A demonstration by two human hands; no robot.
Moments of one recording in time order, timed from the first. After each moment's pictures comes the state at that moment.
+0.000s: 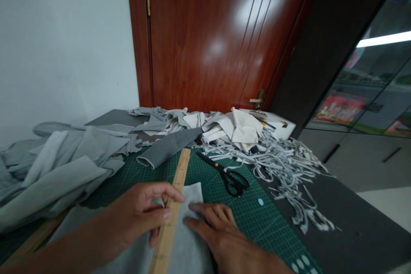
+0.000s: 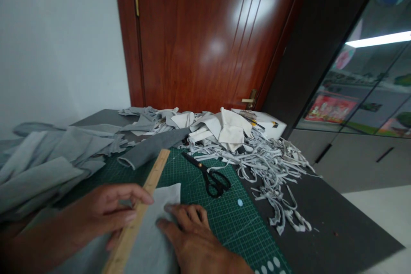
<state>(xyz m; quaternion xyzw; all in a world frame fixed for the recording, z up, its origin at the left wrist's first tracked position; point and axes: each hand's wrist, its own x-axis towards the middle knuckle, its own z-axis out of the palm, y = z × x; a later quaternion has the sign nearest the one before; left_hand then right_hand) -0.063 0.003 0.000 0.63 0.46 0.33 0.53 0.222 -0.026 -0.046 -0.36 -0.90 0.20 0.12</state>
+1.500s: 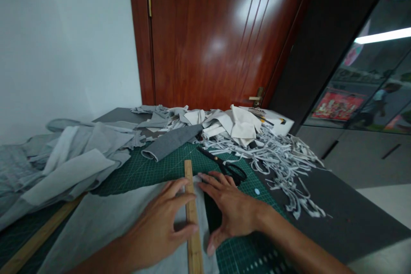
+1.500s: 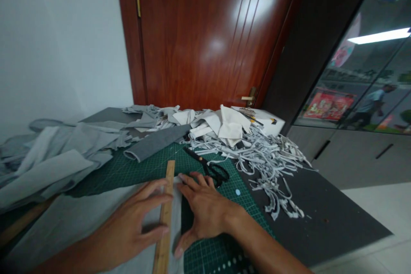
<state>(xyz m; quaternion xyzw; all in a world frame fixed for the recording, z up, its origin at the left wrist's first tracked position) -0.017 -0.027 -0.019 0.85 0.43 0.26 0.18 0.232 -0.004 0.012 -0.41 -0.89 0.22 0.02</state>
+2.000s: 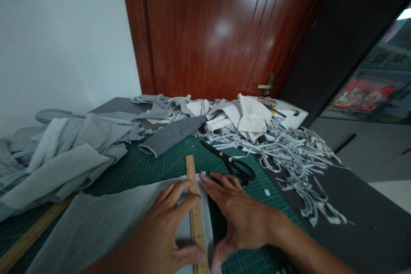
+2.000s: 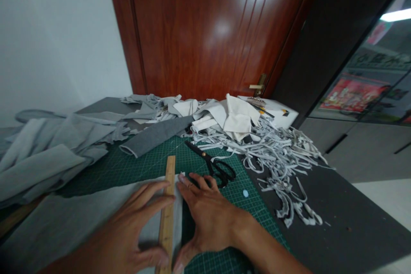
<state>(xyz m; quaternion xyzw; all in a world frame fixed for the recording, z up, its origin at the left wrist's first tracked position) -0.017 -0.028 -0.030 0.83 0.46 0.21 0.23 0.236 0.003 0.004 -0.38 -0.89 0.27 0.02</state>
